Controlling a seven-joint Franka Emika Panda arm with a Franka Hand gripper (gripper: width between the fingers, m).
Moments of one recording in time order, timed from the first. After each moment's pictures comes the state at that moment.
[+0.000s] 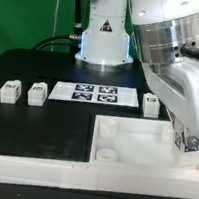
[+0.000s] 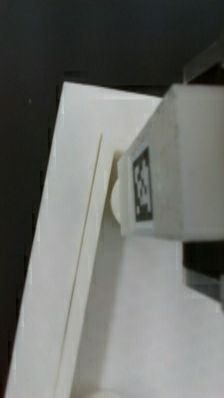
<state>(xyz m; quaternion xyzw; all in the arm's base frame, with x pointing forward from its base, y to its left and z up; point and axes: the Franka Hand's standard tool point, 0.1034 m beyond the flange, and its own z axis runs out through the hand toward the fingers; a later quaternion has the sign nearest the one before) 0.630 0.106 0.069 -0.78 0.61 0.08 0.12</state>
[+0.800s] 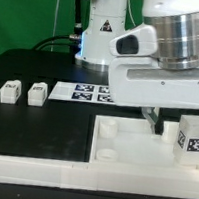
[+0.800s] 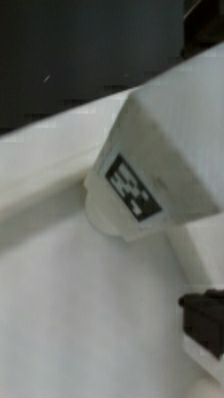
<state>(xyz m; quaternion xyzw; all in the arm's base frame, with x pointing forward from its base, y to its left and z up) 0.628 0.108 0.073 -0.99 0.11 0.00 0.08</state>
